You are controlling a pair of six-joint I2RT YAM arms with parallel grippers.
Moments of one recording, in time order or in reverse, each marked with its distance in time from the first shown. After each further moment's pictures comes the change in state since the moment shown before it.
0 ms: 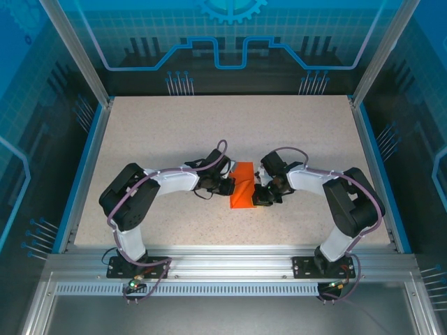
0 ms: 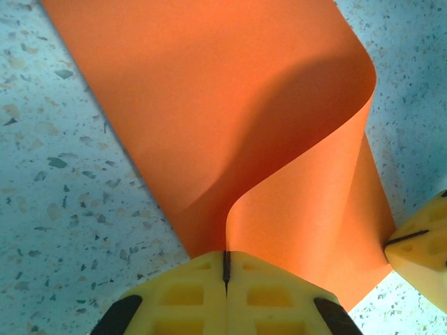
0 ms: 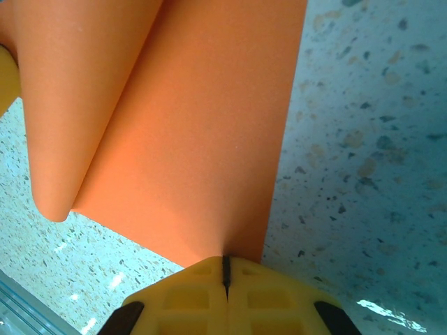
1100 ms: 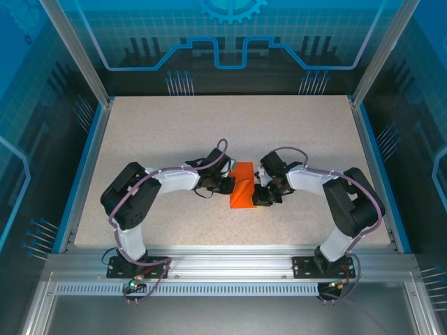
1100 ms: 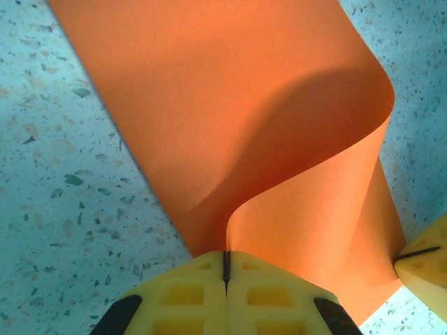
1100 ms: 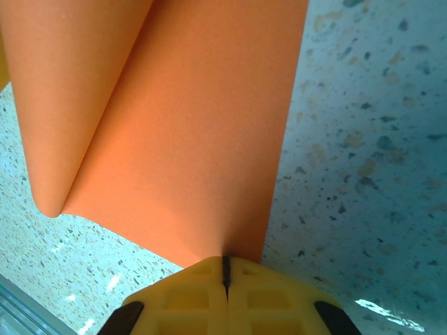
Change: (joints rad) left arm 0.006 0.016 0.013 0.003 -0.016 0.000; right arm 0.004 0.000 0.002 -0.003 0.010 0.000
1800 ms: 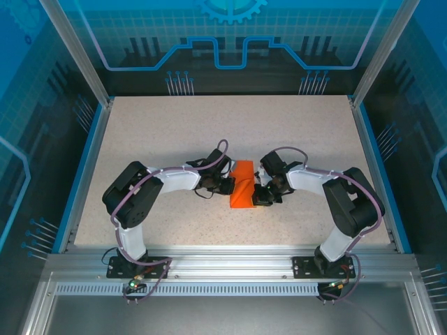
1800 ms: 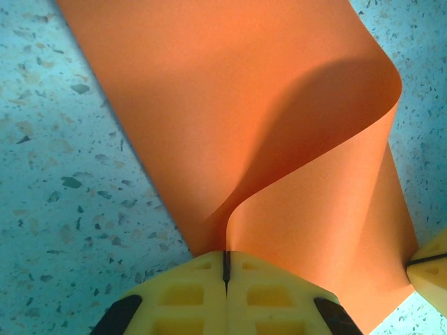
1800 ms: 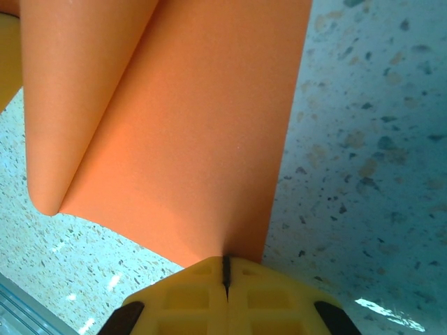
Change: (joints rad) left arm 0.000 0.016 0.000 0.008 0.000 0.000; right arm -0.002 0.002 0.002 0.001 -0.012 0.000
